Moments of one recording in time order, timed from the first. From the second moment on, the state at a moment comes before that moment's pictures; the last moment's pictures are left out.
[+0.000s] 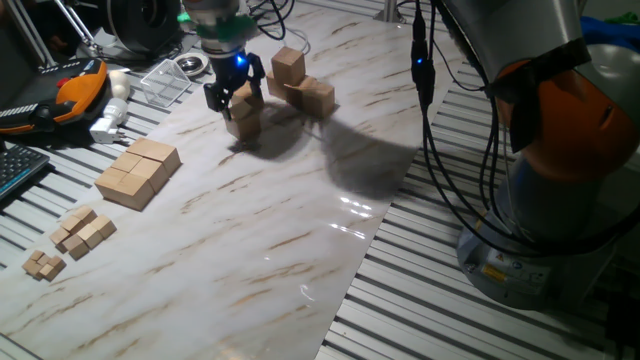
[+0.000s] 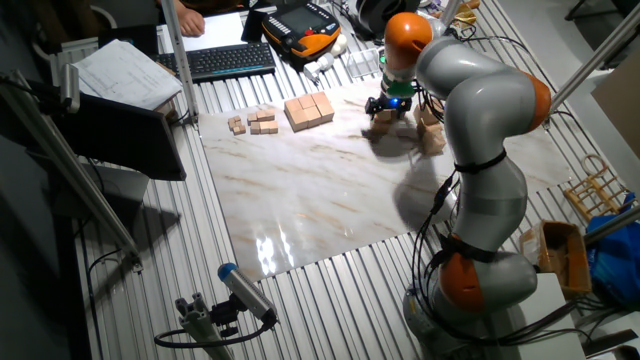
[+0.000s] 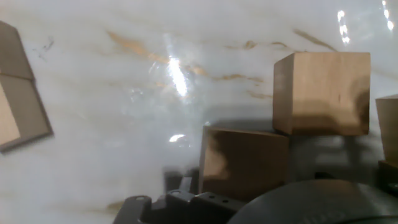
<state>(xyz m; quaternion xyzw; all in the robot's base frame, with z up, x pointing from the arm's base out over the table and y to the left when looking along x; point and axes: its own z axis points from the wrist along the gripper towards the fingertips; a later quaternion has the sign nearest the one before) 0.643 -0.086 0.069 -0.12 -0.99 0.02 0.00</state>
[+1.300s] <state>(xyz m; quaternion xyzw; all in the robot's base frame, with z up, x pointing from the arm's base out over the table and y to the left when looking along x) 0.614 -0.090 0.091 -0.10 -0.99 0.01 0.03</state>
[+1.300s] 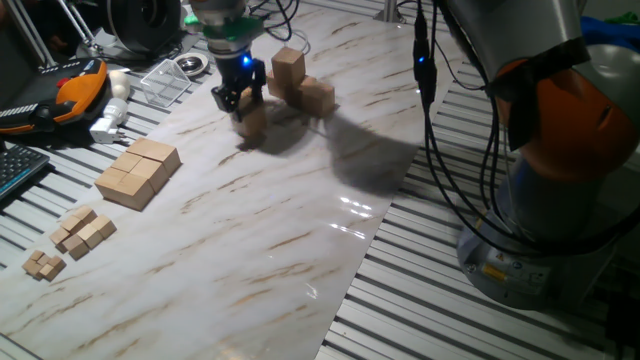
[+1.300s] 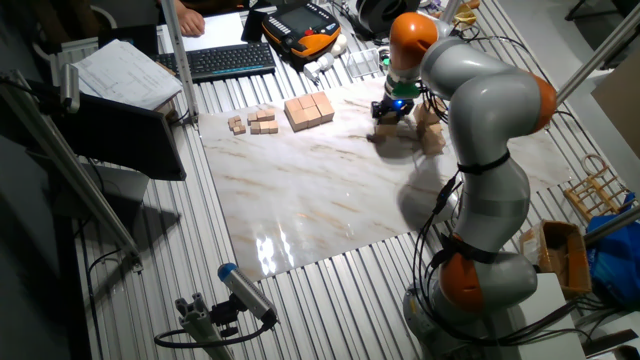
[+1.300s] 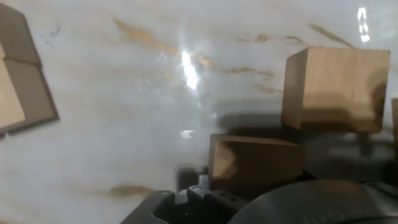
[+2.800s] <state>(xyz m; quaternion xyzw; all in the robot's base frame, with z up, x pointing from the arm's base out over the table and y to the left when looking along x) 0.586 -0.122 0.150 -0.07 -0.99 0.01 0.07</state>
